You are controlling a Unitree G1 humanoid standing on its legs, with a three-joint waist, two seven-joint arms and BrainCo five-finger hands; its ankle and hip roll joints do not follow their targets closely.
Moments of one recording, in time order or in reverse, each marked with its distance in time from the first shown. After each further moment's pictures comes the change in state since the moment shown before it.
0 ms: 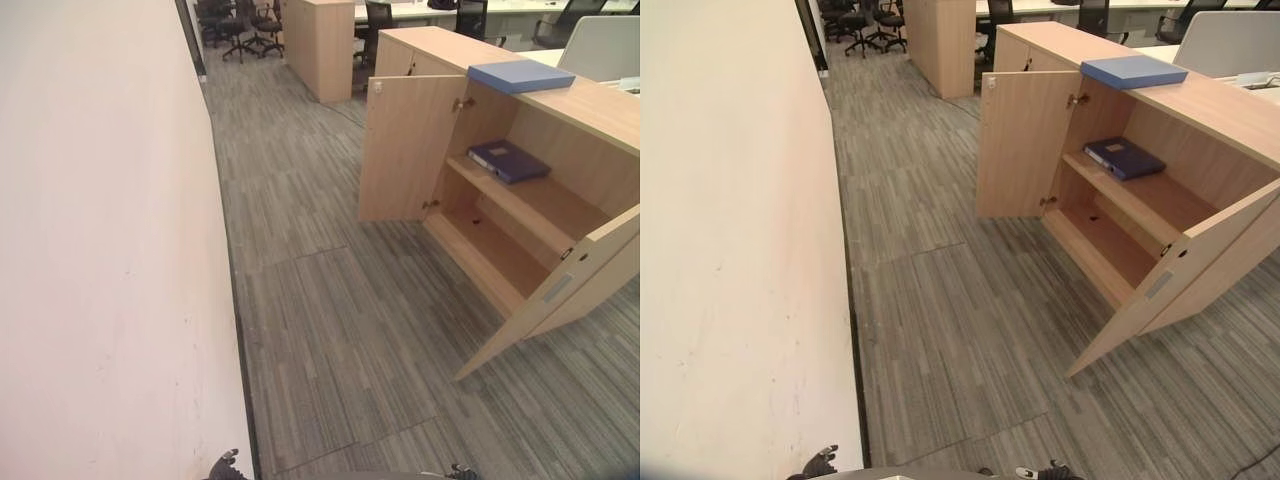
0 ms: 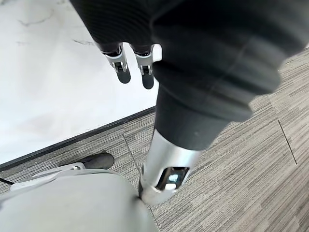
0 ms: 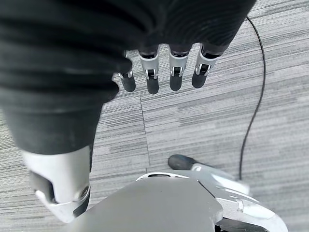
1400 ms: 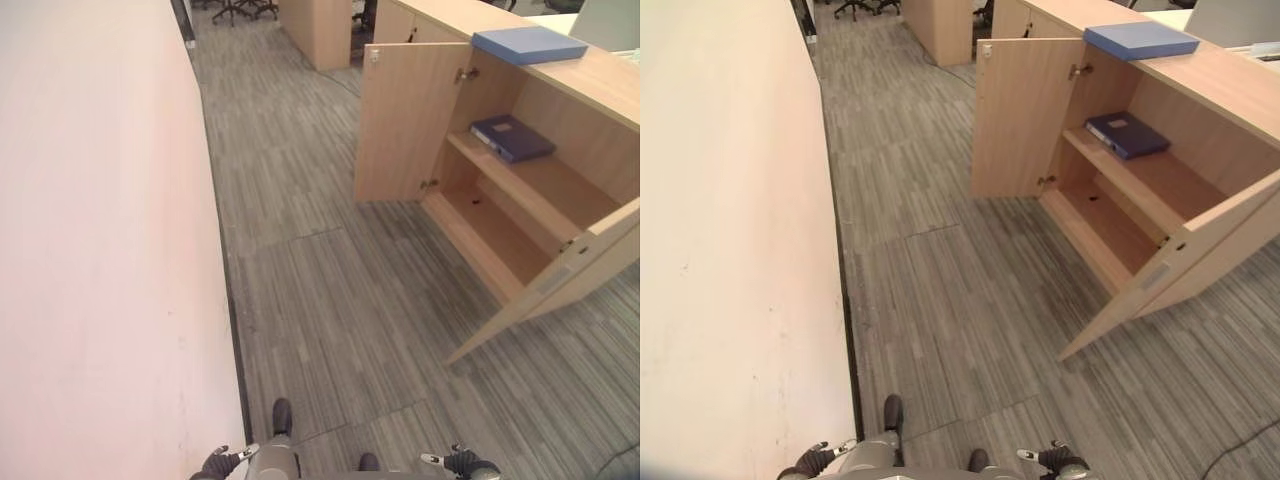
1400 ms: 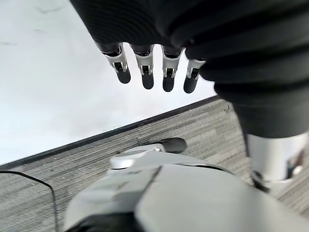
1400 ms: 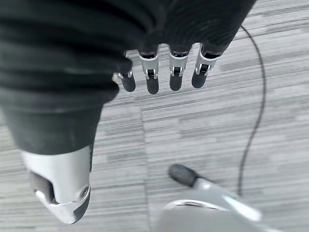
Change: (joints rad) left arm -0.064 -0.010 0.074 0.084 -0.019 0.021 0.027; right arm -0.087 -0.014 -0.037 0.041 0.011 -0.001 -0.012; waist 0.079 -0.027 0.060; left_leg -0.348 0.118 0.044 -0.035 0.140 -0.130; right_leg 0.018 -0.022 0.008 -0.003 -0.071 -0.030
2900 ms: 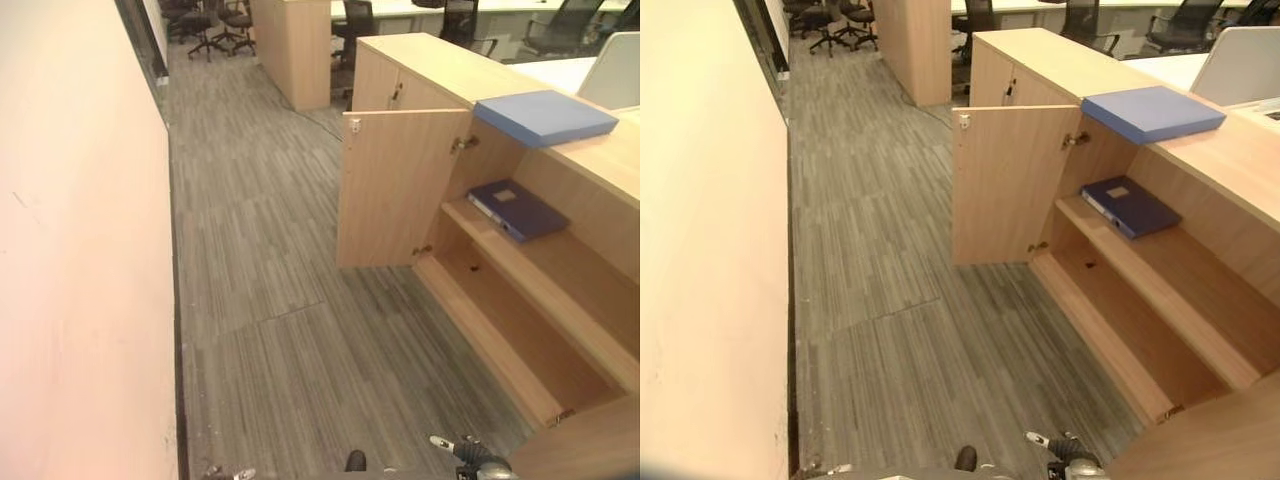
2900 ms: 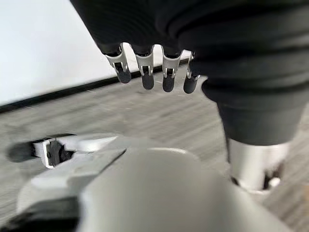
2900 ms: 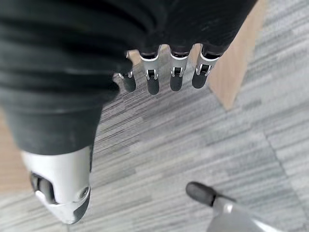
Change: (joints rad) left arm 0.029 0.039 0.032 -0.038 0.016 0.008 -0.004; right arm 0.026 -0.015 -0.009 -0.071 0.079 0.000 0.002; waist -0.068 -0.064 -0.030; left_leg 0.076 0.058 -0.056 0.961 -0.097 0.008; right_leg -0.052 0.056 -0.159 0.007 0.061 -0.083
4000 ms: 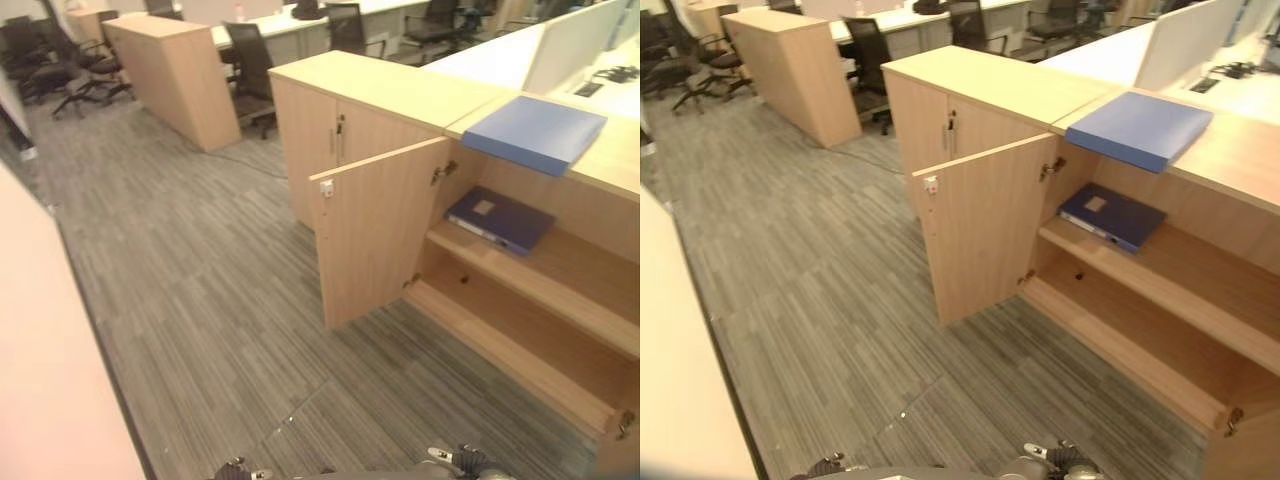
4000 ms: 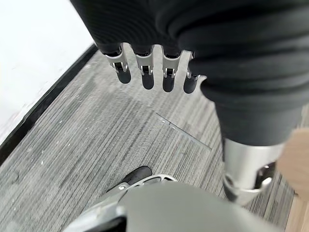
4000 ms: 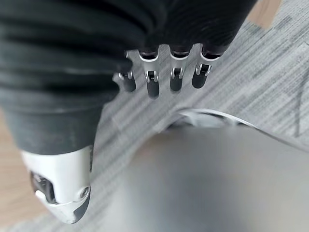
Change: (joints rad) left arm -0.001 -0.015 -0.178 -0.018 0.064 0.011 -0.059; right arm -0.022 -0.012 -0.002 -0.015 -0.061 0.000 0.031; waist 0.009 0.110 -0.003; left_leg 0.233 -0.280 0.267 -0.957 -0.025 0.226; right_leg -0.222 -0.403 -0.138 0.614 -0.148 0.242
